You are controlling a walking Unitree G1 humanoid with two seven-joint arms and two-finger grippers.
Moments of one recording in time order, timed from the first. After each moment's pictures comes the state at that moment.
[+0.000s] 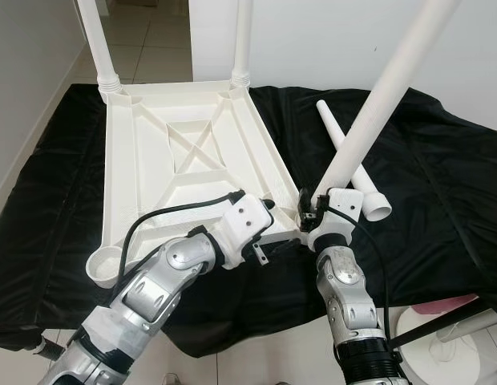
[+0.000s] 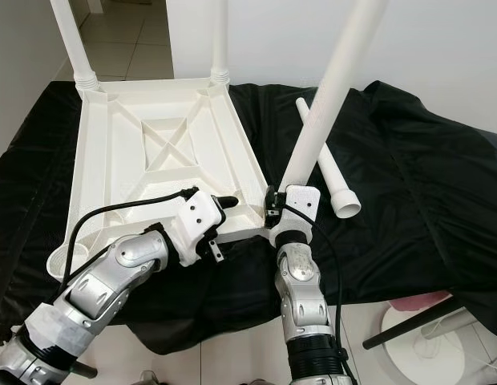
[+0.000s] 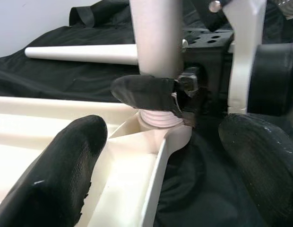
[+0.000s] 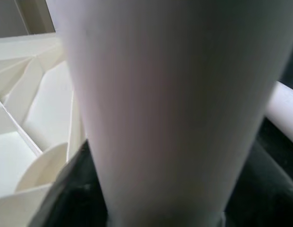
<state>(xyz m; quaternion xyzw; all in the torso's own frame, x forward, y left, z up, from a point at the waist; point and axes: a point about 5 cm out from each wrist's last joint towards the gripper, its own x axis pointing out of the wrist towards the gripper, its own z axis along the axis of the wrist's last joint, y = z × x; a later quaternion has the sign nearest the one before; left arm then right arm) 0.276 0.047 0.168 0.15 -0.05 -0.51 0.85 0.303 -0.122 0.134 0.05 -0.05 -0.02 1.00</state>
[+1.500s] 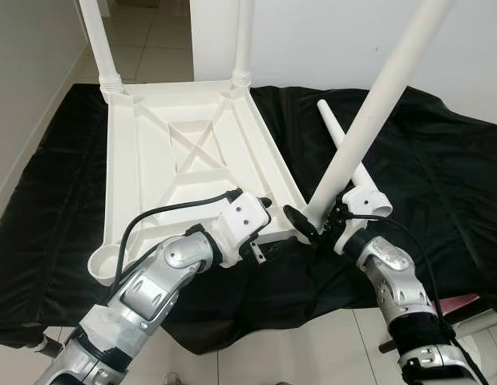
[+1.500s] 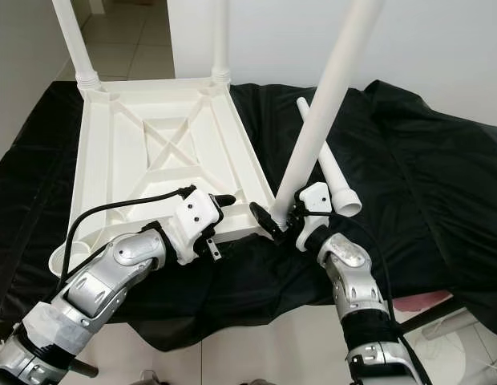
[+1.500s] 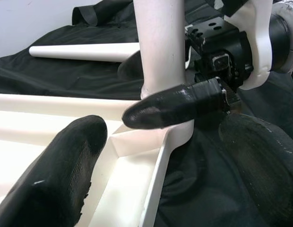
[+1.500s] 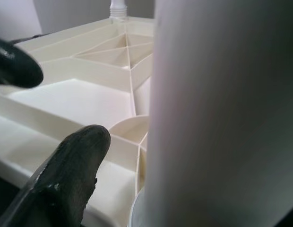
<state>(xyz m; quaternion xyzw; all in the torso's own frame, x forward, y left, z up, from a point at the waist) 0.277 0.050 0.168 0.15 -0.05 -0.51 0.85 0.321 -0.165 0.134 -0.05 -0.05 0.33 0.94</state>
